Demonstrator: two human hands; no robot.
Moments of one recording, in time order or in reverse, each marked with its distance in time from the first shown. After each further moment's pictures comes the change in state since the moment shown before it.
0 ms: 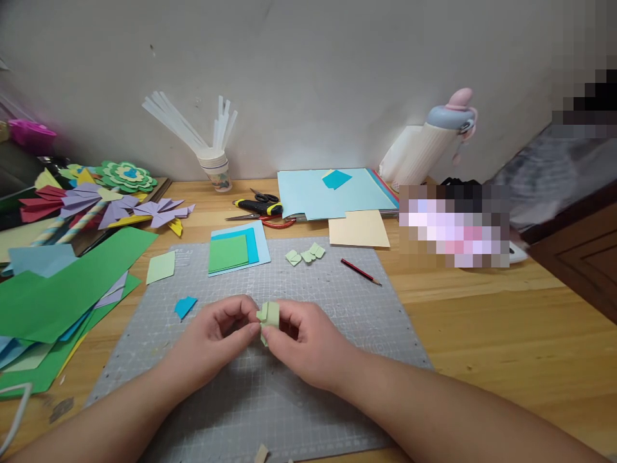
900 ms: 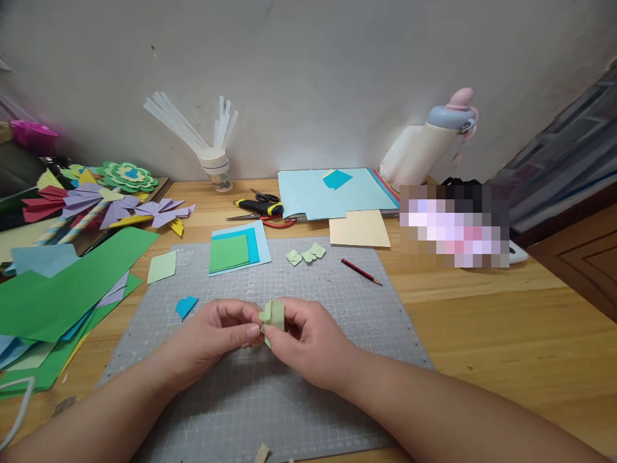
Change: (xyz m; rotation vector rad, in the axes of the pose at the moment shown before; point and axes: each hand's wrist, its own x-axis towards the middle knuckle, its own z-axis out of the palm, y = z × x) left_hand 0.004 -0.004 -0.010 -0.361 -0.162 -0.177; right_hand -0.002 -0.002 0.000 0.072 0.026 -0.057
